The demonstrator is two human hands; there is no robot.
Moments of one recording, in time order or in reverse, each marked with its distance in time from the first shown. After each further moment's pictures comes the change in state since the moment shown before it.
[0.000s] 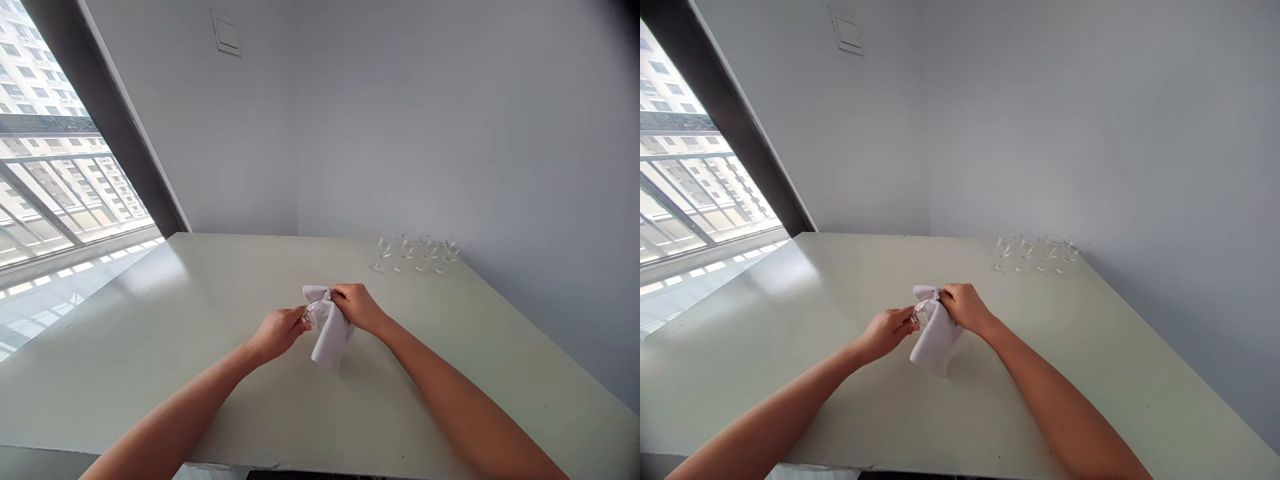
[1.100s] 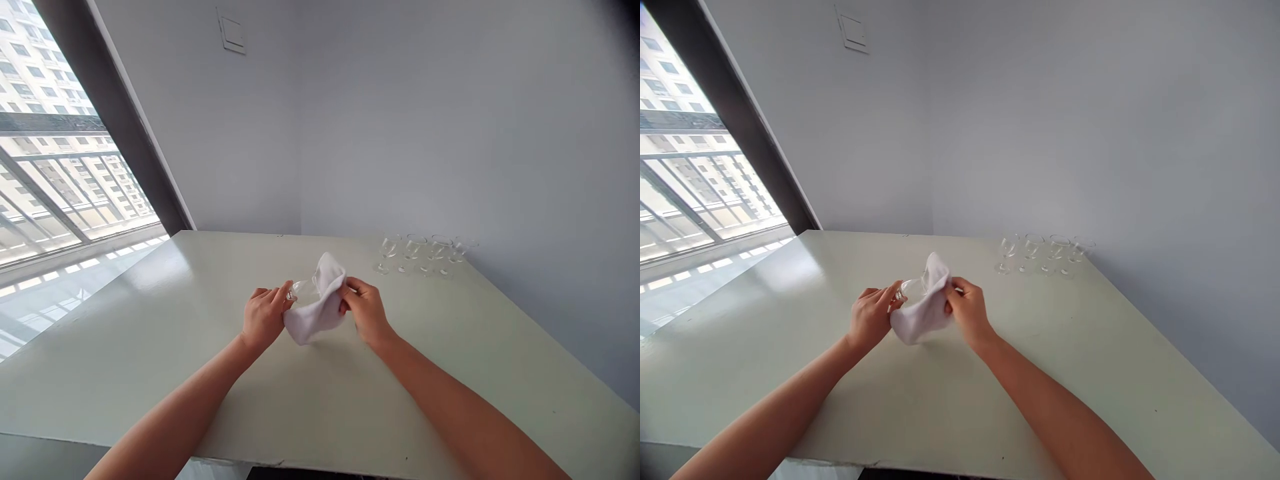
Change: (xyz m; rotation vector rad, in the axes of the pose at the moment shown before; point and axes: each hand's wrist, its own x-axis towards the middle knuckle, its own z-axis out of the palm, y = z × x) left_hand 0.002 -0.020 -0.009 0.594 0.728 0.194; right_hand -0.015 -0.026 0.014 0.647 0.316 0.138
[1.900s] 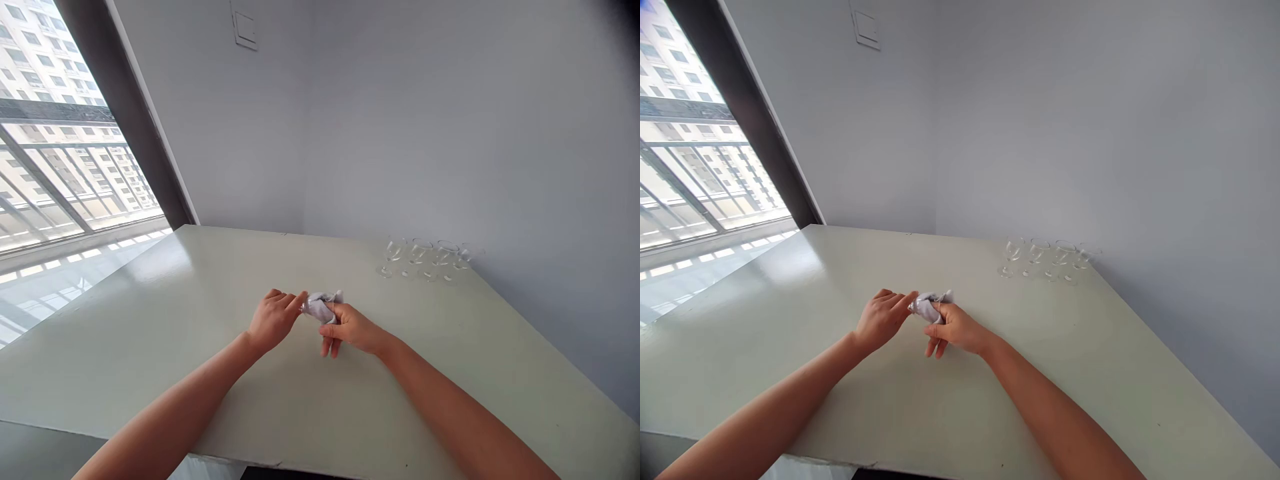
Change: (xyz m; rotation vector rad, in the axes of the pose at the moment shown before) left_hand -0.004 0.002 0.002 -0.065 -0.189 0.218; right_hand -0.004 0.010 0.001 0.018 -0.748 0.340
